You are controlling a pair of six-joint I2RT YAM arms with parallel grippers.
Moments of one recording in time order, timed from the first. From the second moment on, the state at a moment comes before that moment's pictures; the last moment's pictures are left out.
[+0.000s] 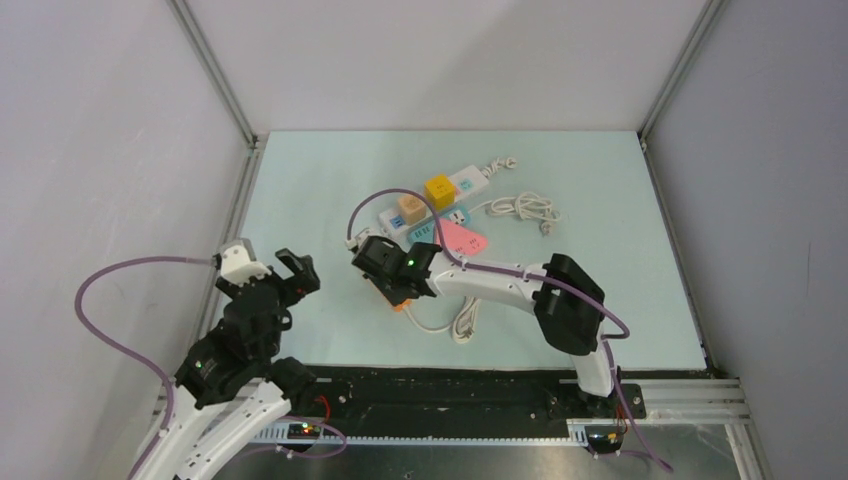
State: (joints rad) left arm -0.65 0.34 0.73 -0.74 -0.76 -0.58; right arm 1.15 1.98 1.65 -0.68 0.24 0.29
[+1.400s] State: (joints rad) left arm -0.65 0.22 0.73 -0.86 -0.92 -0.70; right arm 1.17 2.06 1.73 -0.71 0.32 0.31
